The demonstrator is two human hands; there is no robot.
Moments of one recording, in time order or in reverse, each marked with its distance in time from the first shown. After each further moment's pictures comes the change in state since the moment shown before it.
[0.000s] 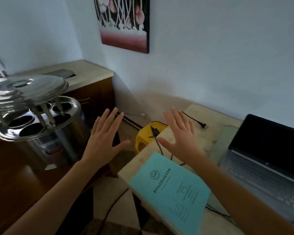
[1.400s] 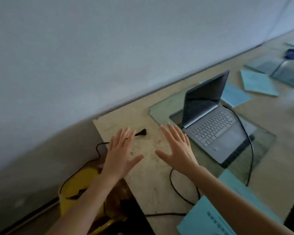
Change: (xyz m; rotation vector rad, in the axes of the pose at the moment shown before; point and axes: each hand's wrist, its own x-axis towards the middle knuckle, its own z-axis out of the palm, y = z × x) left_hand 0.409 0.056 0.329 -0.498 -0.581 1.106; right_hand 0.175 0.144 0.114 -0.192 0.311 1.287
